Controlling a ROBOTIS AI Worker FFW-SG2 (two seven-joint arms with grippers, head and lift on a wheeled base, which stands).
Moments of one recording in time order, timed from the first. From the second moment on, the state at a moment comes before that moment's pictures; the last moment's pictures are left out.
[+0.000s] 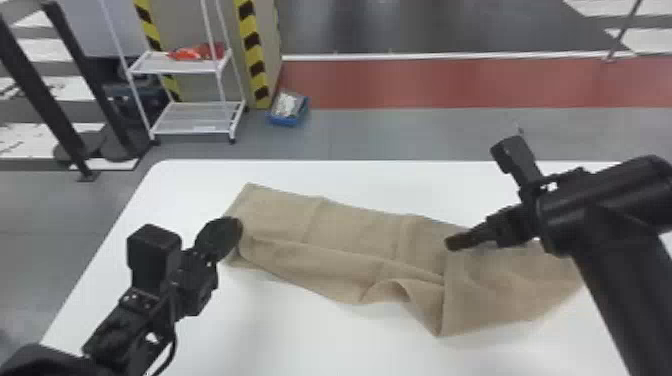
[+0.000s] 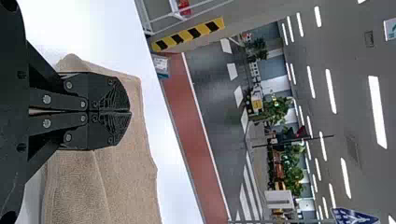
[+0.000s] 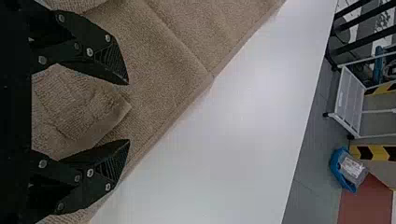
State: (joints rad) left arm 0.37 0.36 -0.02 -2.07 0.08 0.33 -0.06; right arm -0.45 -0.14 0.15 -1.42 0.47 1.13 1.02
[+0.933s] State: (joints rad) left arm 0.37 0.36 -0.03 -2.07 0.08 0.33 -0.06; right arm -0.46 -0.15 0.17 -1.41 0.51 1.18 1.05
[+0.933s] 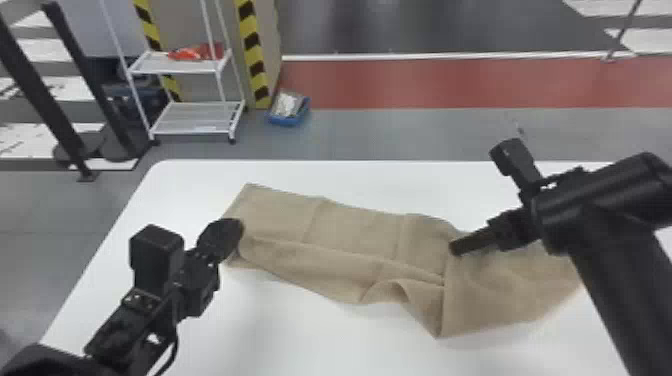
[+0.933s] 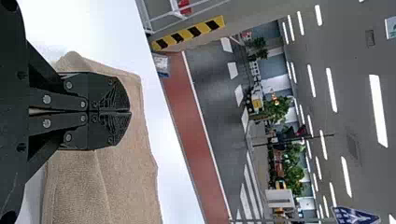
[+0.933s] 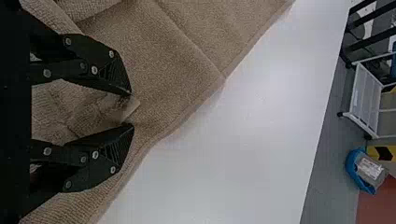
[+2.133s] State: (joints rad) left arm 0.38 0.36 -0.03 -2.07 0.07 0.33 -0.06; right arm -0.40 -0.16 0.19 -1.56 0.53 1.37 1.17
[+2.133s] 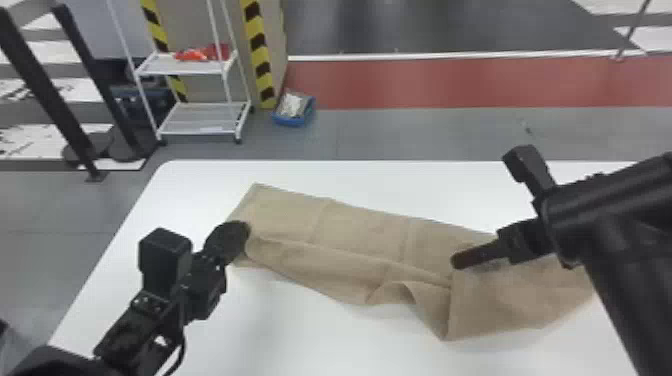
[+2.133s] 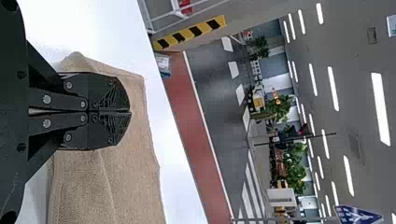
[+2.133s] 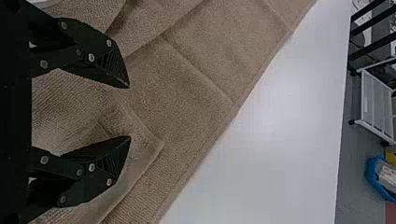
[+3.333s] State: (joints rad) left arm 0.38 0.36 -0.03 -2.07 0.06 0.33 -0.06; right arm -0.42 -0.18 0.19 -1.52 0.54 1.35 1.18
